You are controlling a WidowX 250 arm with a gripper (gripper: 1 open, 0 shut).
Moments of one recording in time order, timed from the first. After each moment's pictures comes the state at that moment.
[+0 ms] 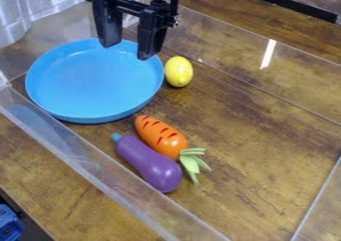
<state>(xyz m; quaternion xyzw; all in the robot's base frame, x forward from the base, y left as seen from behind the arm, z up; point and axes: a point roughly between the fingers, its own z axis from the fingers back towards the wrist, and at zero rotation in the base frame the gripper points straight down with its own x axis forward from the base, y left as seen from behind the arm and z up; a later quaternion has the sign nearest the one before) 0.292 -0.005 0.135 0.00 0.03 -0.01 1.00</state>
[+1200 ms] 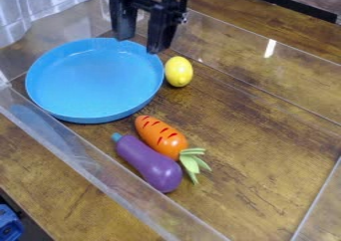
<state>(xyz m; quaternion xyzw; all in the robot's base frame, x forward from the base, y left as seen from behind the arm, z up) 0.306 -0.004 0.133 0.00 0.08 -0.07 0.99</state>
